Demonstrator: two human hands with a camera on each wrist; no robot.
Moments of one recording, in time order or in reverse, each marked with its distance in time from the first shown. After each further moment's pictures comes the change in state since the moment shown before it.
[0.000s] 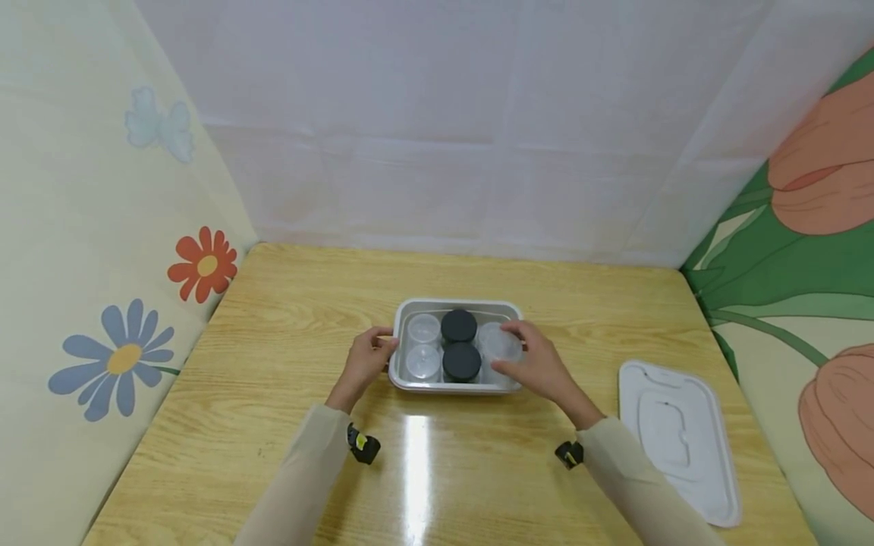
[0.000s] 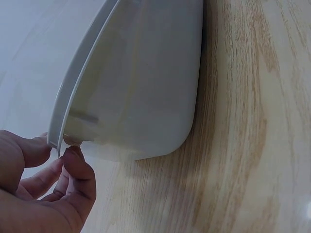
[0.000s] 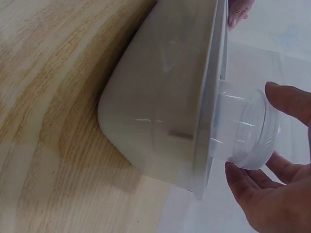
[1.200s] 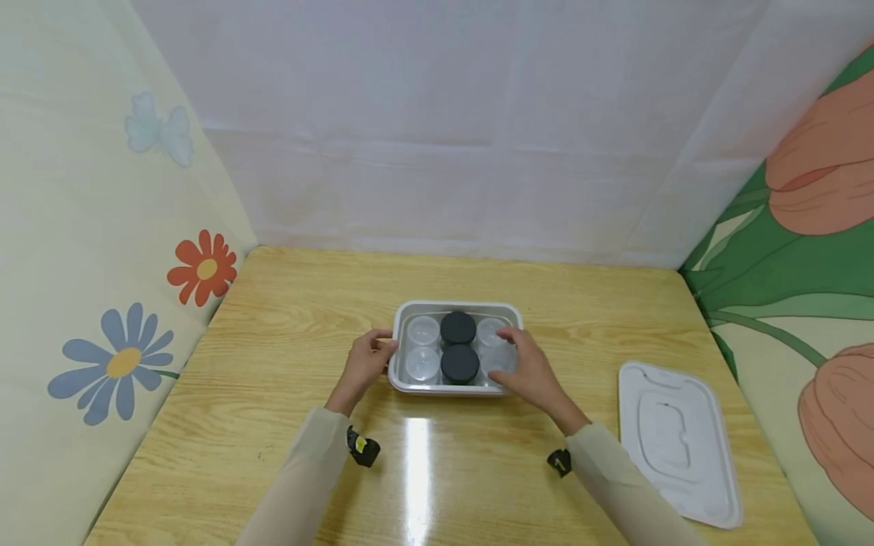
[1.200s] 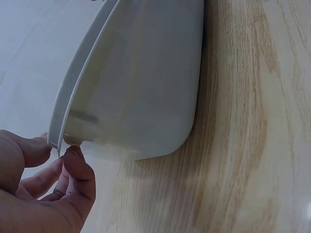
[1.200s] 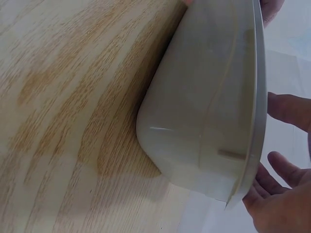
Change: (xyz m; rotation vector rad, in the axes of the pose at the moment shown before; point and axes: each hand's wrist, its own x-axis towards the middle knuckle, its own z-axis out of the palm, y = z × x) left_hand -0.002 0.001 0.000 -0.006 0.001 -0.015; right_hand 0.002 0.021 0.025 -0.071 0.126 -0.117
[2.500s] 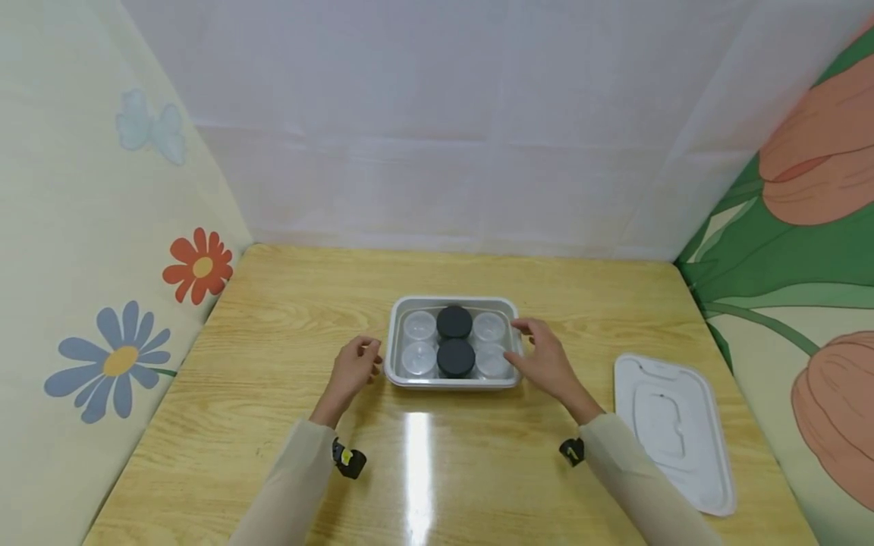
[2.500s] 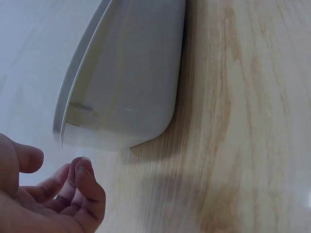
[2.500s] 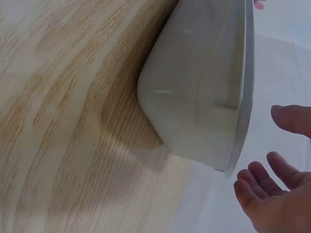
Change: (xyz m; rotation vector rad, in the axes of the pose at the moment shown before) left_hand -0.017 -0.007 -0.013 0.098 0.021 -0.063; right_hand -0.002 0.002 -0.025 0.001 0.007 0.125
